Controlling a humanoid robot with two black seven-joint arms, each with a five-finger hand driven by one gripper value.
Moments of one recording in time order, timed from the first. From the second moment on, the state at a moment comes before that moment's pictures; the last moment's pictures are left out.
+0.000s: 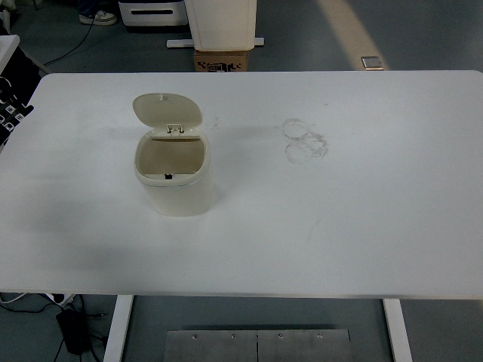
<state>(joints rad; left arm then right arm) -0.77 0.64 -0.53 -0.42 -0.46 -0.61 -0.02 -0.01 0.00 0.32 0.20 -0.22 0.03 0.49</state>
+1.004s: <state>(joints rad) -0.75 0.61 -0.54 -0.42 -0.46 -0.61 -0.04 -0.01 0.00 0.32 0.20 -0.22 0.03 0.49</state>
